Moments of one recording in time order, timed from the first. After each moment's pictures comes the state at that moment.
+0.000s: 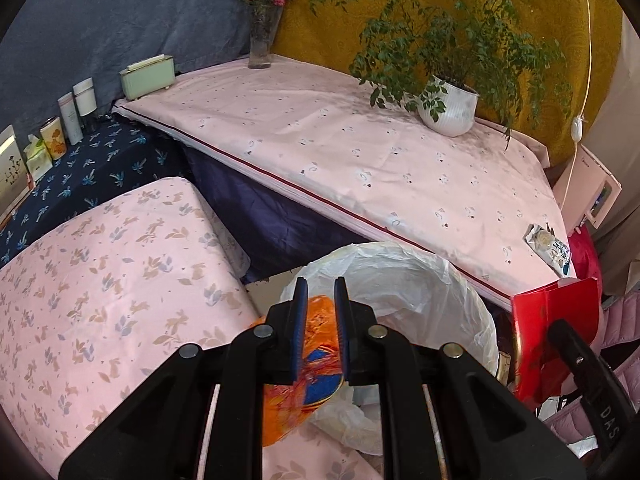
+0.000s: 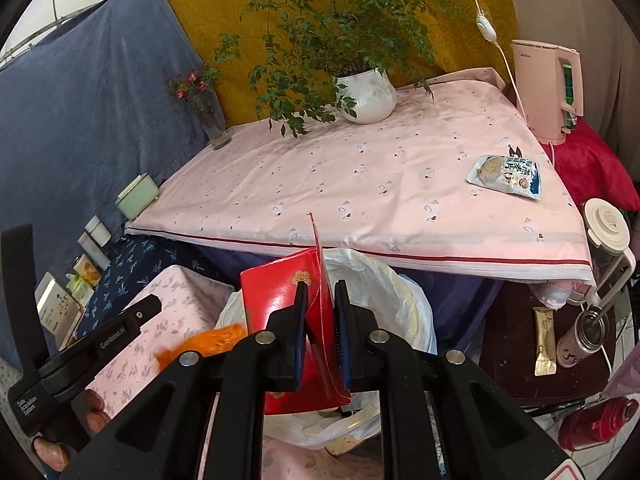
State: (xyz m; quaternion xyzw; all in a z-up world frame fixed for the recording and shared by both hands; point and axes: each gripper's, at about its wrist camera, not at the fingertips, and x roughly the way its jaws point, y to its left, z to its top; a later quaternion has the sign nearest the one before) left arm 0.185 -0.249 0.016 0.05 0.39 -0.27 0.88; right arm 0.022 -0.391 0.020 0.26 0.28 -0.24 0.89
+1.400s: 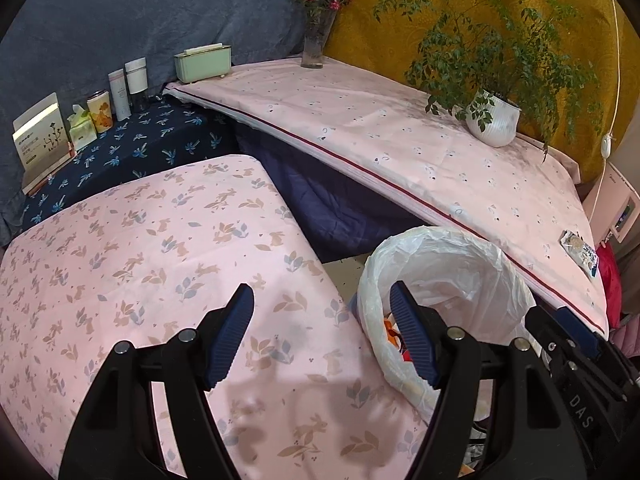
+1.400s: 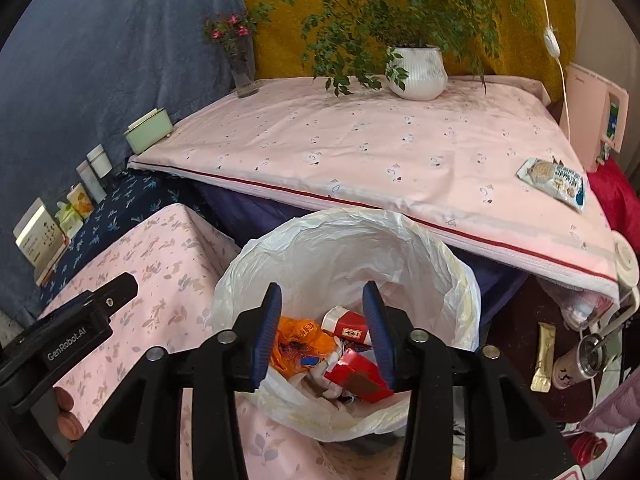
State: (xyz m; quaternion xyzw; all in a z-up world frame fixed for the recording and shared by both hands) left arm 0.173 -0.166 -0.002 0.03 0.38 -0.20 0.90; right arm 0.066 -0.333 -0.005 0.16 0.34 -0.21 0.90
